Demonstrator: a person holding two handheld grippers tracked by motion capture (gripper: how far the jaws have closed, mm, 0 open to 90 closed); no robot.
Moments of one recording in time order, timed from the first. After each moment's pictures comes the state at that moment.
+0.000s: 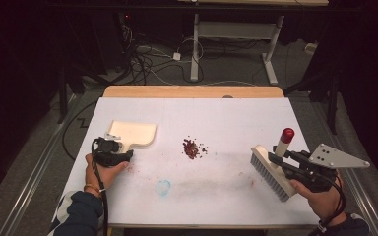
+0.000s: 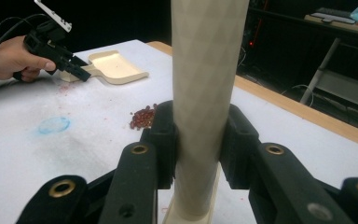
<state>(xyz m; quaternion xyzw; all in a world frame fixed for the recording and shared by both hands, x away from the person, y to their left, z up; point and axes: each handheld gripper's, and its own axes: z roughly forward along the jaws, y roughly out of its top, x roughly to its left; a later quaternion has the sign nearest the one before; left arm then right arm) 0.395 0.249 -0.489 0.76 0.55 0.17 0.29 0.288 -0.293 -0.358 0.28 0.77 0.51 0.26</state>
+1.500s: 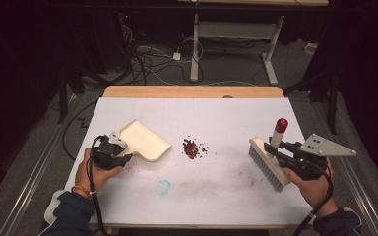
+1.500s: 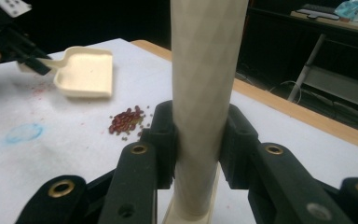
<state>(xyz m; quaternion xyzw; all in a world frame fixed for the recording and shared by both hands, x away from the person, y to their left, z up) 0.368 0.236 -0.444 0.87 0.41 0.15 0.24 0.320 -0.285 -0.364 0.30 0.76 0.50 0.28</state>
